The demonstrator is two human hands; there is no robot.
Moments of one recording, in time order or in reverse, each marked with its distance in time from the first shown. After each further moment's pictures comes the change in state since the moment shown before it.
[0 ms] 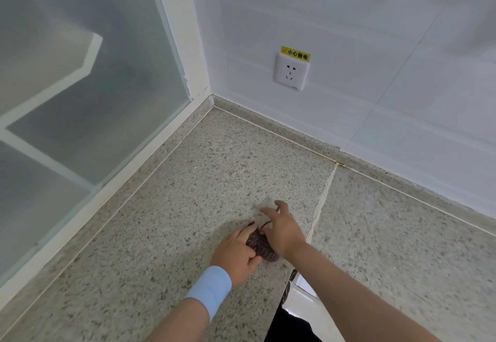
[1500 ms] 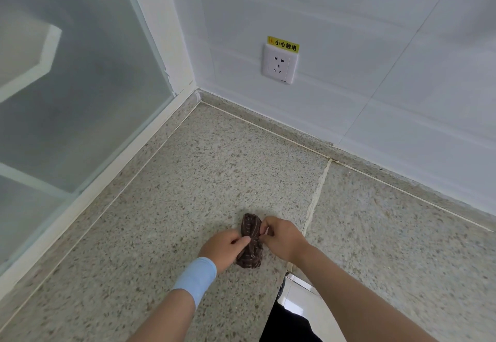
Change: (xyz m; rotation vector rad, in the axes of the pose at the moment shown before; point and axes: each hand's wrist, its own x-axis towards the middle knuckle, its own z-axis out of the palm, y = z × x) left_hand 0.039 -0.011 -0.009 -0.480 -0.098 -0.321; right_hand 0.012 0.040 -0.004 0.251 -0.172 0.041
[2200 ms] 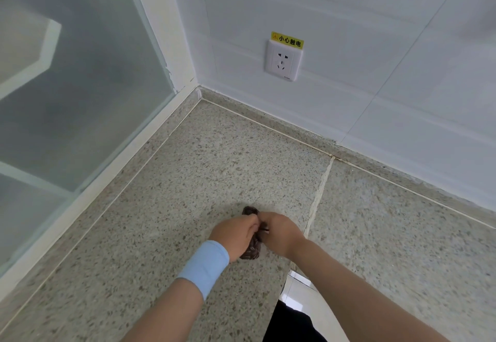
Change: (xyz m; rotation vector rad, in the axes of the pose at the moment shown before) left_hand 0.001 0.037 -0.023 0.393 0.059 0.316; right_hand 0.007 -0.017 0.005 -0.197 -0.003 -0.134
